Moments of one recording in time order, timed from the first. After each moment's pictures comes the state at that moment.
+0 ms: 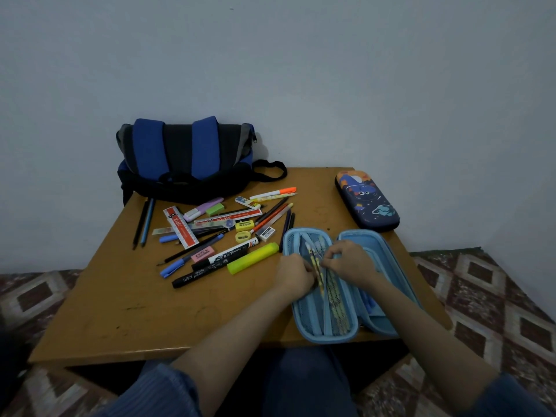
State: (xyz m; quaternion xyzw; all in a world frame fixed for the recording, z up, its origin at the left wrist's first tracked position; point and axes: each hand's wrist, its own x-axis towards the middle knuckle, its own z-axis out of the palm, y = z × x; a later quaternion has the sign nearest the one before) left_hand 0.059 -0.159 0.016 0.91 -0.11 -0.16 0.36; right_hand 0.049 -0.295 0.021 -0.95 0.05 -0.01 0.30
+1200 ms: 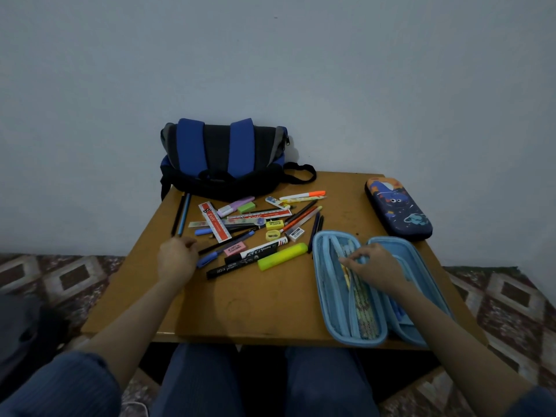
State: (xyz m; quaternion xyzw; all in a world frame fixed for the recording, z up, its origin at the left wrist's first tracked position) left_hand 0.102 0.065 -0.002 0.93 0.17 0.09 0.31; right_hand 0.049 -0.289 0.020 -0.96 0.09 0.00 0.28
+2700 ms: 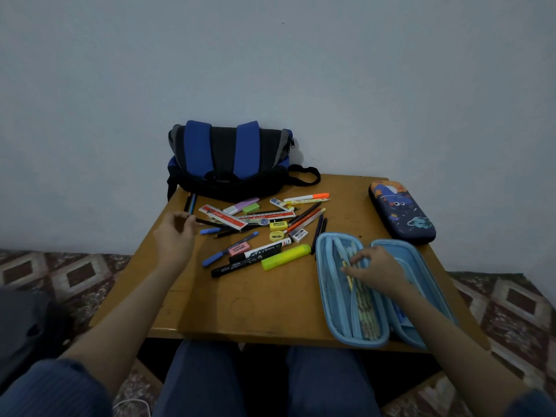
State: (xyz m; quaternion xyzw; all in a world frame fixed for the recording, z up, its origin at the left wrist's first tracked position) left_hand 0.097 0.065 0.029 0.81 0.12 0.24 0.53; right_hand 0.048 -0.288 0.020 -0.96 0.09 0.02 0.26
